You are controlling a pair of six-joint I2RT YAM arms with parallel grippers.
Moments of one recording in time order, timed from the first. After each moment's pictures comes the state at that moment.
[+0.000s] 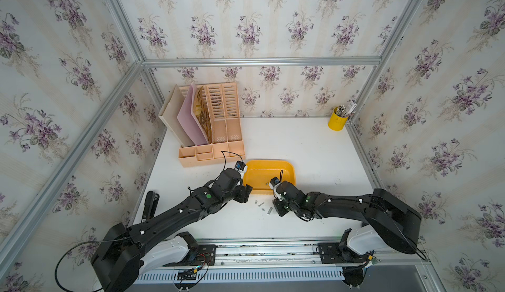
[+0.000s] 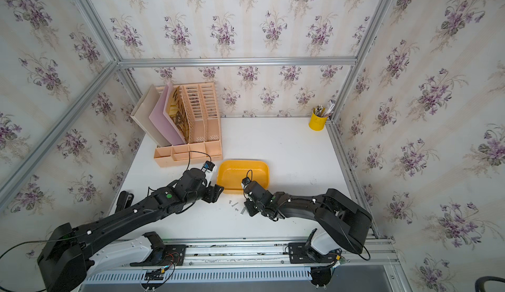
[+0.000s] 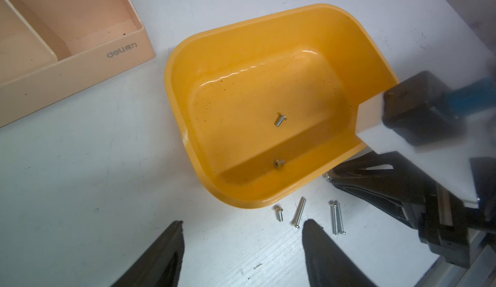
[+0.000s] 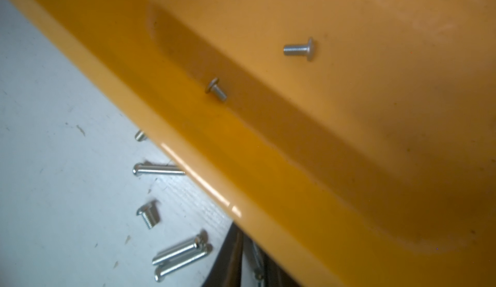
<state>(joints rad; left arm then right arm) -0.74 1.10 0.63 -0.30 -0.07 -0.32 0.97 1.49 0.57 -0.08 0.05 0.34</state>
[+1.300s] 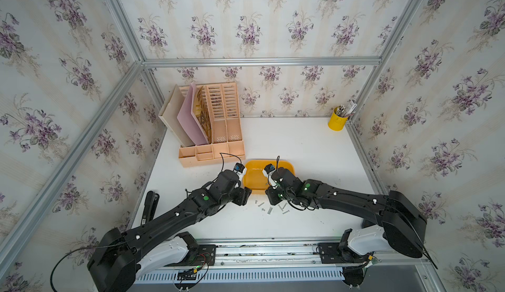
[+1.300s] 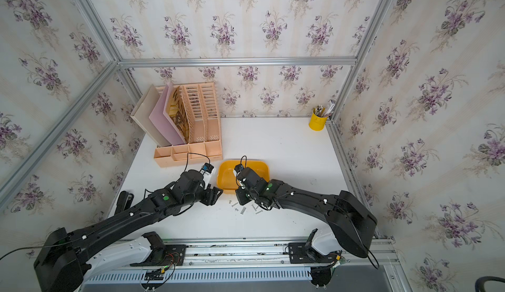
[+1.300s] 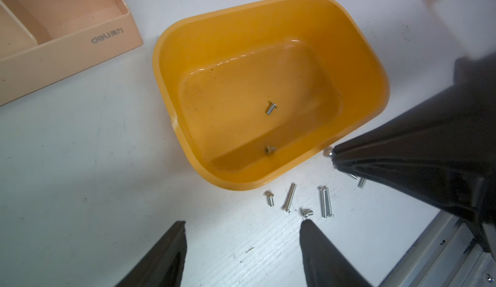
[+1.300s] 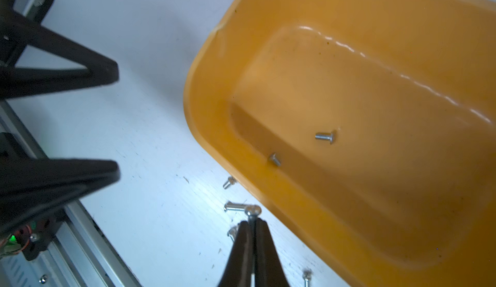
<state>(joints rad) -0.74 1.06 0.61 -0.33 0.00 -0.32 0.95 1.43 0.84 -0.30 -0.02 0.39</state>
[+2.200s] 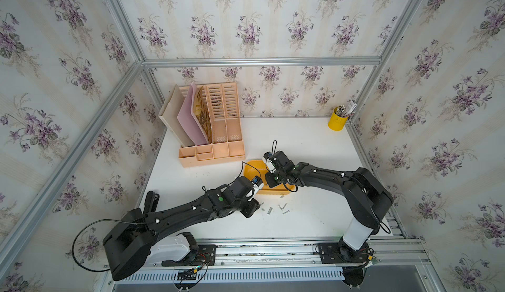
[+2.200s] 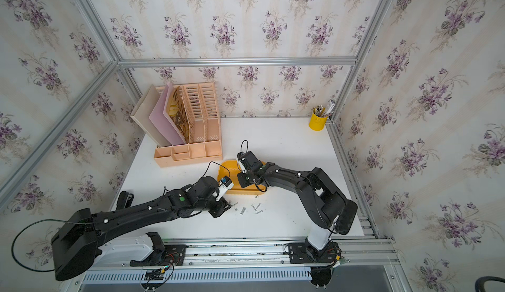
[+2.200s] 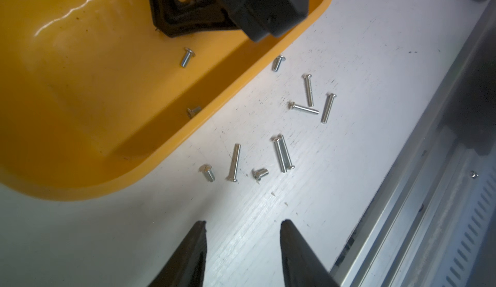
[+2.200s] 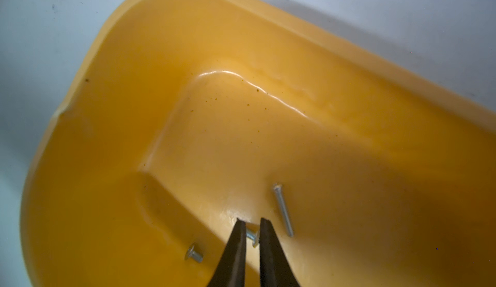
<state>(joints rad) -0.89 1.25 0.66 -0.33 0.10 -0.19 0.75 1.74 1.01 -0.27 -0.10 0.28</state>
